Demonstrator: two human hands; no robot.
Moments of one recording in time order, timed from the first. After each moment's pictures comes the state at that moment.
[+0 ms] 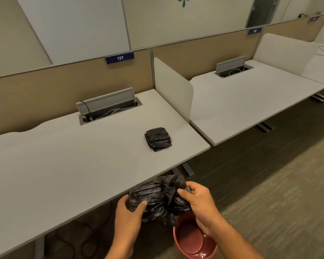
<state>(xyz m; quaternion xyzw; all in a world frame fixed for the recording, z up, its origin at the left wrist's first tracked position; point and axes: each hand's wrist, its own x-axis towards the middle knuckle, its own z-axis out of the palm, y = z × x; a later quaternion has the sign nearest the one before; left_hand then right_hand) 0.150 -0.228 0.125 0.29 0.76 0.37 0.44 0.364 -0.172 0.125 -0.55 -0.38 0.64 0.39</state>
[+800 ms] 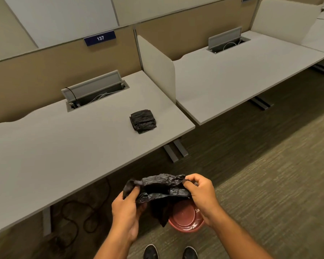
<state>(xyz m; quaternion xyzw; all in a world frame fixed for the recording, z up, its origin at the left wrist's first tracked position) 0.255 -0.250 0.117 0.08 0.67 0.53 0.52 0.472 -0.206 0.099 -0.62 -0.38 0.56 0.38</state>
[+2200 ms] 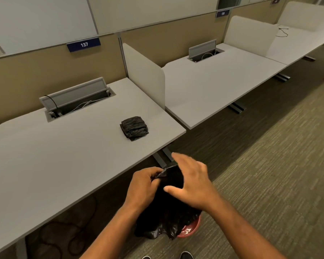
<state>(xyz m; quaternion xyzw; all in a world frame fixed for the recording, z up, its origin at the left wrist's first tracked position) 0.233 -0.180 0.148 0.69 0.58 0.27 0.34 0.430 -0.191 0.156 -0.60 -0.76 0.18 0.17</state>
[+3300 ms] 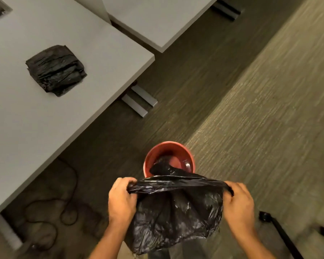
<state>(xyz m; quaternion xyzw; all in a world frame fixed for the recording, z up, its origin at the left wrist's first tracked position) 0.259 -0.176 -0.178 0.64 0.70 0.11 0.29 0.570 -0.287 -0.182 -0.88 -0.35 0.22 0.23</state>
